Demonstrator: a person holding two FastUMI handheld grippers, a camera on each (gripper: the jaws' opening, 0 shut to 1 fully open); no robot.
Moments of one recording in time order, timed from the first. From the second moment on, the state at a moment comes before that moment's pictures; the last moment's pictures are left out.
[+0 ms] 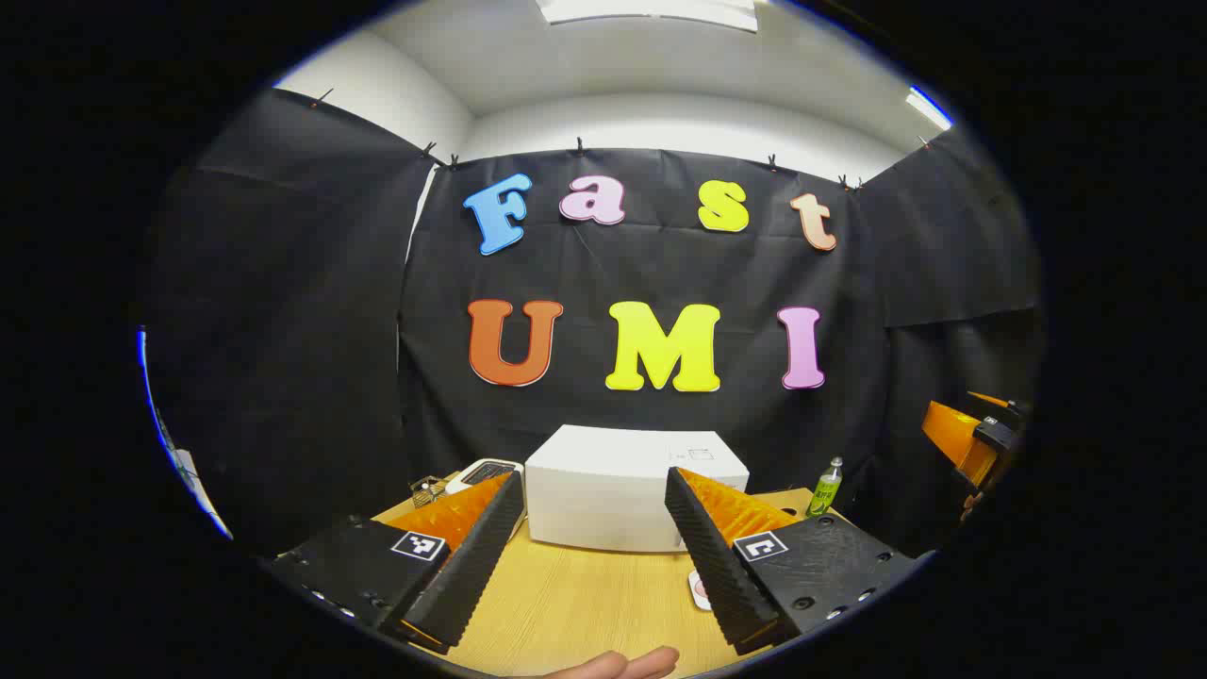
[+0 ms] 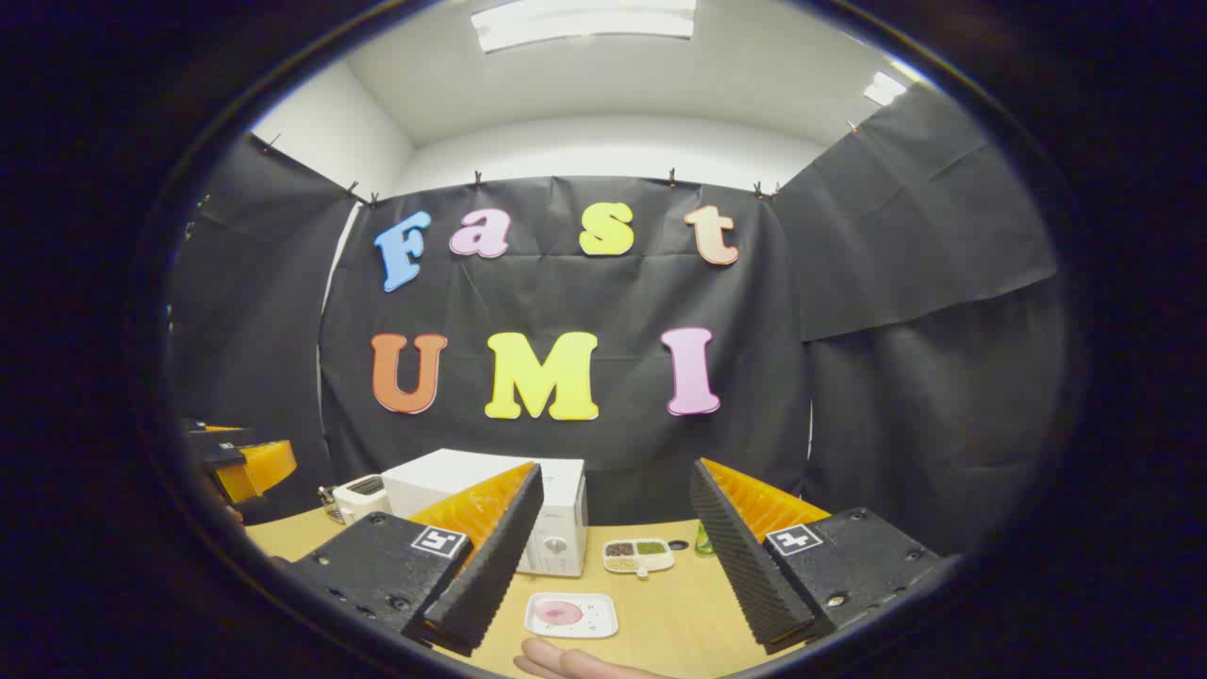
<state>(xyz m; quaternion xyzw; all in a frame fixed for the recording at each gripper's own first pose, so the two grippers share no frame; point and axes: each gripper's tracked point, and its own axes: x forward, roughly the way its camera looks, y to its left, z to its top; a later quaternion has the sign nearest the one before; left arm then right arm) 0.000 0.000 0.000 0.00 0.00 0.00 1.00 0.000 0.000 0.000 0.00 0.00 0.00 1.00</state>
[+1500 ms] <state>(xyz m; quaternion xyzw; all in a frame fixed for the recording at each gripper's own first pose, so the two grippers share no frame) 0.162 -0.083 -0.052 -0.01 0.02 -0.06 1.00 0.058 -0.074 0.001 0.00 -0.02 -0.04 1.00</state>
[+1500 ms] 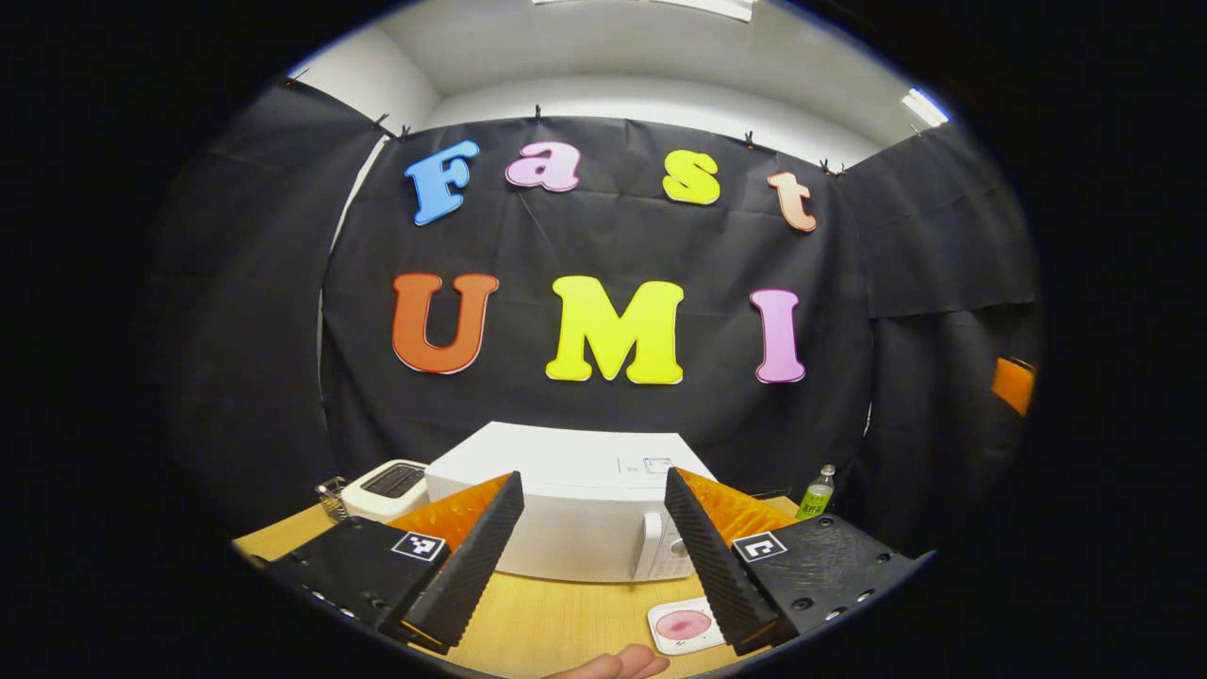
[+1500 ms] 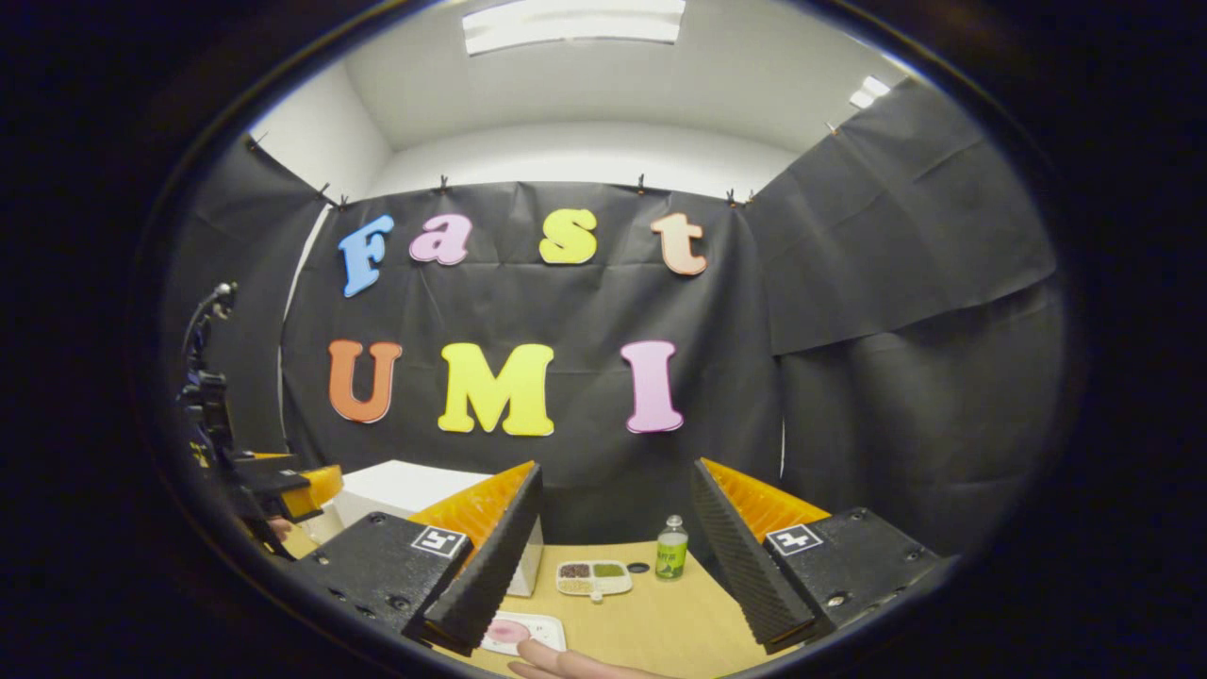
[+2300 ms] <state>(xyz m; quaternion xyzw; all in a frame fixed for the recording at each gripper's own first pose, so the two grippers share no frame) 0.296 -0.159 -0.238 0.00 0.11 -0.09 0.99 0.085 -0.099 -0.033 0.00 0.00 -0.01 1.00</state>
